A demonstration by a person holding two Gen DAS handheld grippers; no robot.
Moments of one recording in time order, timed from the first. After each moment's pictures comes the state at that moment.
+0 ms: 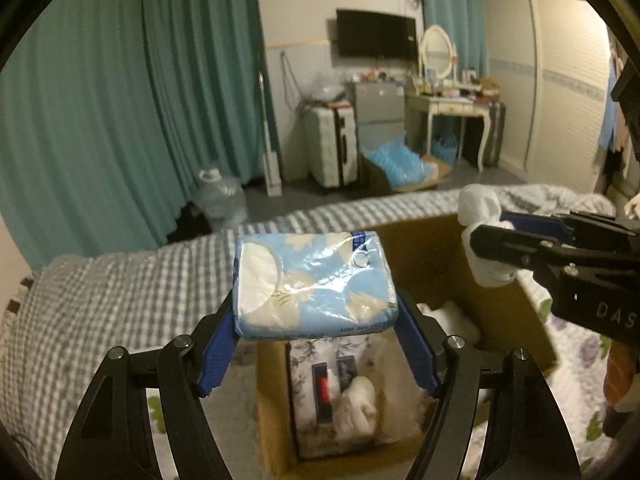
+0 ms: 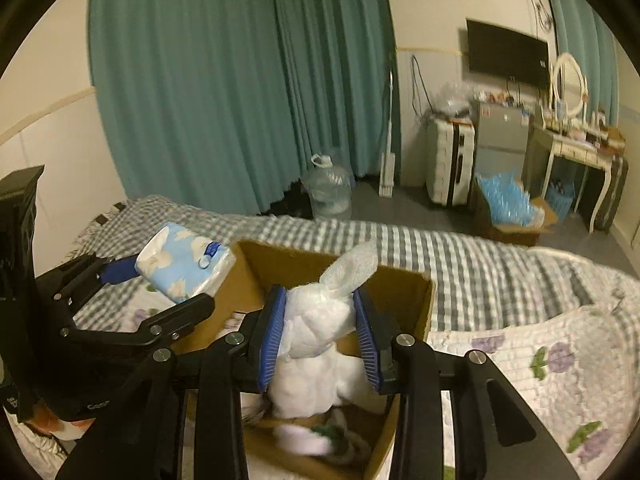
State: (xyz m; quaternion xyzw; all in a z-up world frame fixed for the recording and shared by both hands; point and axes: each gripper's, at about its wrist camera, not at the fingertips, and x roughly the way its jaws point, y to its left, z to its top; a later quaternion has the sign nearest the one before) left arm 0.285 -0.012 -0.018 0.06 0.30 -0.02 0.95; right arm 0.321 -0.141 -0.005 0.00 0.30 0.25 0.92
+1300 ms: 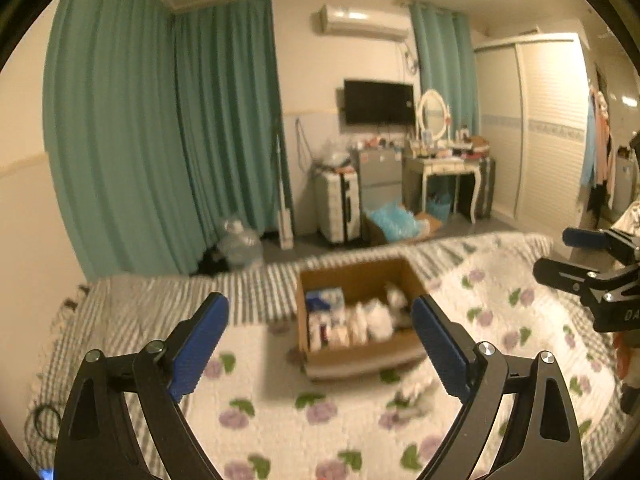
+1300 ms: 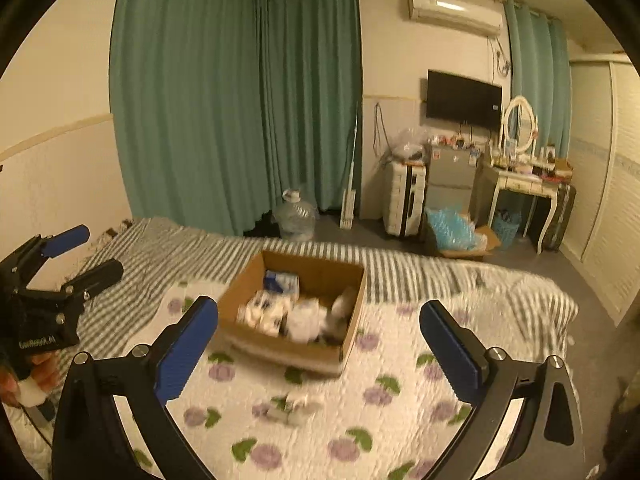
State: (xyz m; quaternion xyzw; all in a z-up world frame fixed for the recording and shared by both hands) left arm 0.068 -0.008 0.101 0.05 0.20 -0.01 0.98; right arm 0.096 -0.213 0.106 -0.03 0.23 0.18 0.96
